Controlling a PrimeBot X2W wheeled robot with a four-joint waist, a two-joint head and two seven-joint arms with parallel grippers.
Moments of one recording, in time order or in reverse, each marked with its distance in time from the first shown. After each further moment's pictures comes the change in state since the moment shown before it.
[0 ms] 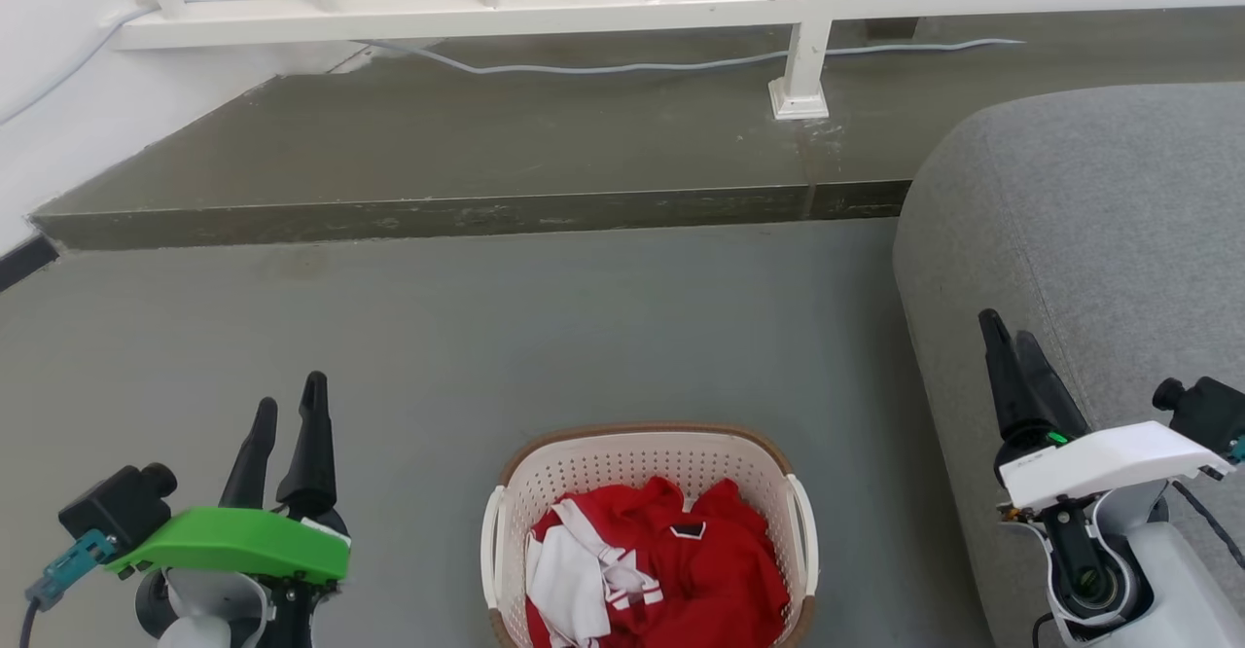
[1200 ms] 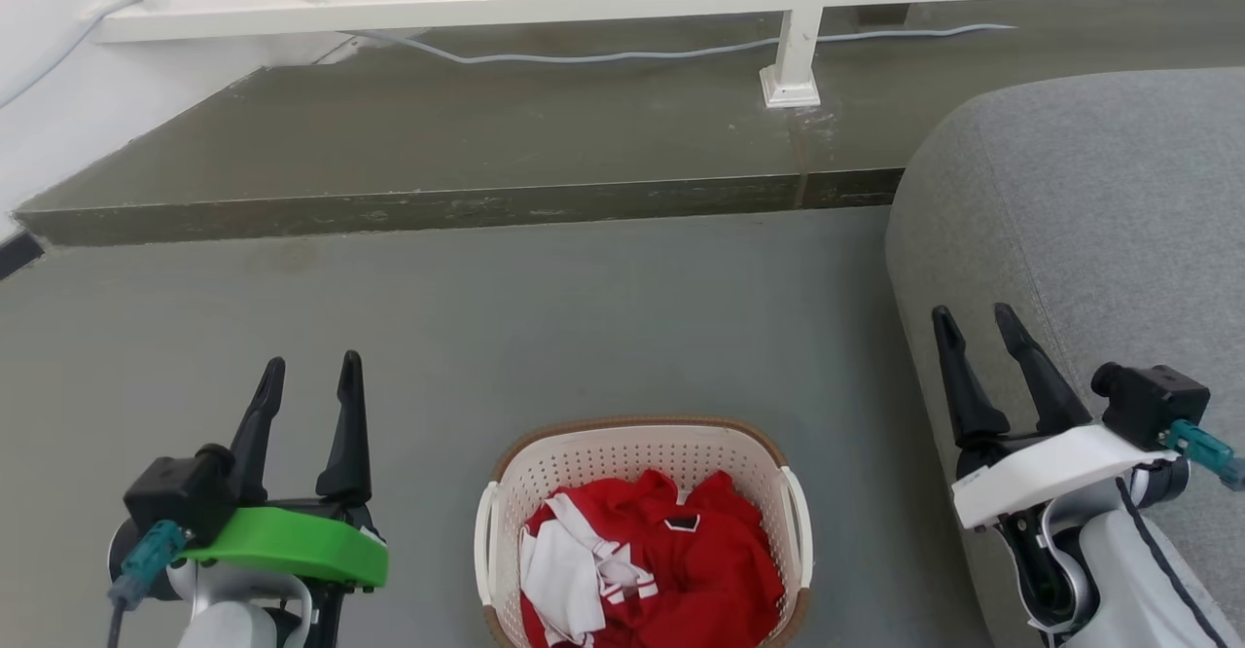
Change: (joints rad) left arm 0.000 -0.015 -0.021 -0.053 0.458 0.000 -0.105; right arm -0.017 0.020 0.023 -0.002 -0.487 0.005 -0.095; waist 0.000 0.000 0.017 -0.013
